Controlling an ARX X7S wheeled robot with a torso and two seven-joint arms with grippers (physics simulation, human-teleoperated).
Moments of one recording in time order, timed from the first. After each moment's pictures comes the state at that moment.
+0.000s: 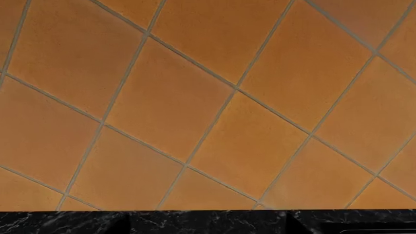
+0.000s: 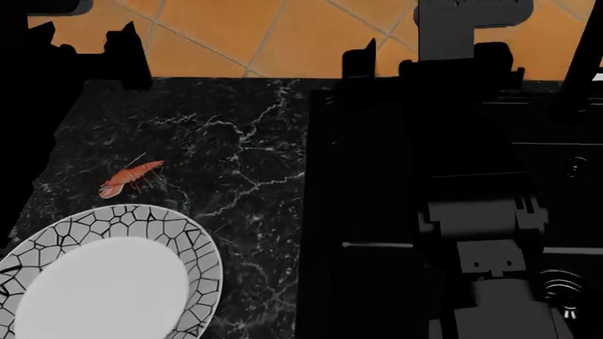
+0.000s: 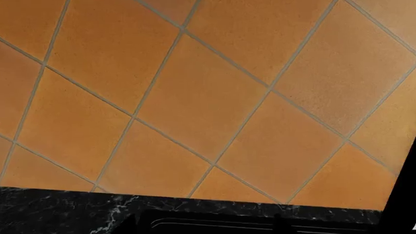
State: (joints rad) left arm -1.24 -0.16 0.20 -0.79 -0.30 -0.38 0.00; right arm 1.24 0.14 -0.26 0.84 0.26 0.35 0.02
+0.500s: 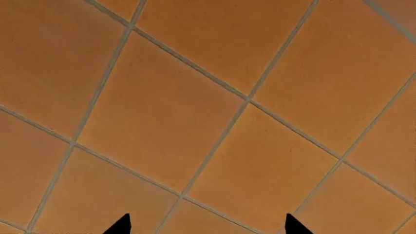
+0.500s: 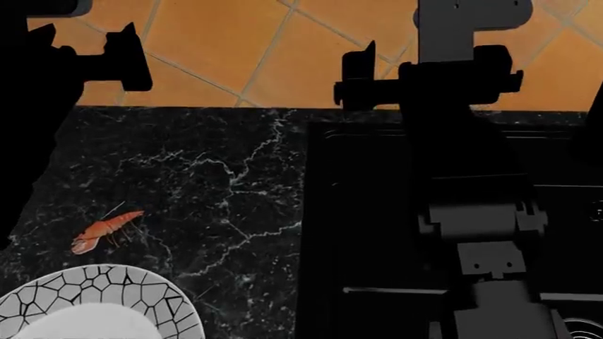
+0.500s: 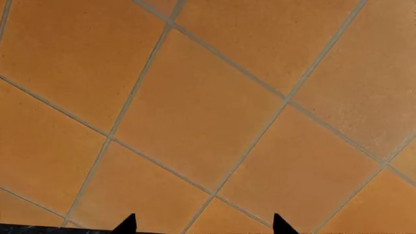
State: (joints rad) left arm -1.24 -0.16 0.20 -0.80 -0.31 -0.37 0.00; right arm 1.24 0.14 -0.26 0.84 0.27 0.35 0.02
